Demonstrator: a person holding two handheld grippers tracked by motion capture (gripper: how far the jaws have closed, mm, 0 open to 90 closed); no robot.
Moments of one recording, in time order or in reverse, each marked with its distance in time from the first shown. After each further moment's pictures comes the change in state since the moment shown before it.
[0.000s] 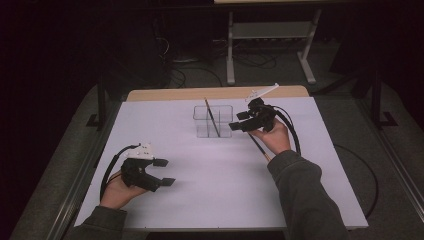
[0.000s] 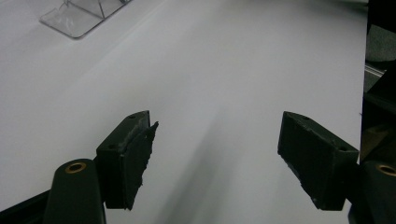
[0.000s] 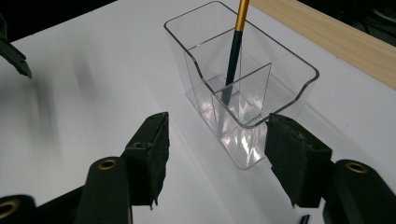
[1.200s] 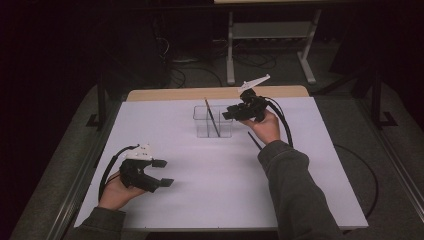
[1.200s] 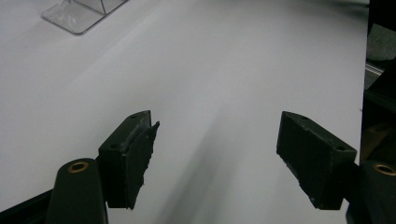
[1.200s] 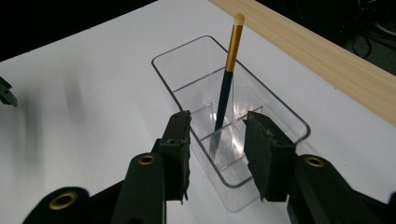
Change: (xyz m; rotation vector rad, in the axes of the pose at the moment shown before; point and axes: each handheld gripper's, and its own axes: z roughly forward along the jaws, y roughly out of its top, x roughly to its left) left arm 0.000 -0.003 -0.002 0.006 0.003 0.000; right arm -0.013 0.027 0.019 -0.031 0.011 -0.019
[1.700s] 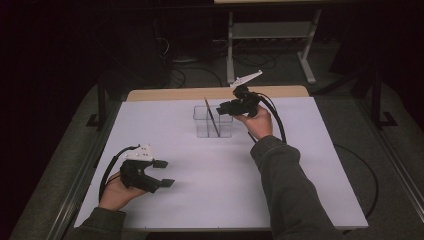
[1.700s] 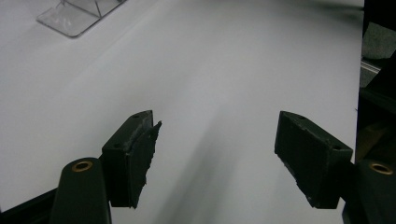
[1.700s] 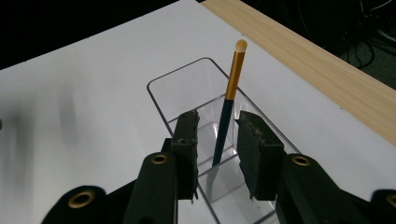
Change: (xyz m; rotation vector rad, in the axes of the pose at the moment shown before) left arm -0.003 0.001 0.001 -0.012 -0.007 -0.003; right arm -0.002 0.018 0.016 -0.003 0.015 -0.007
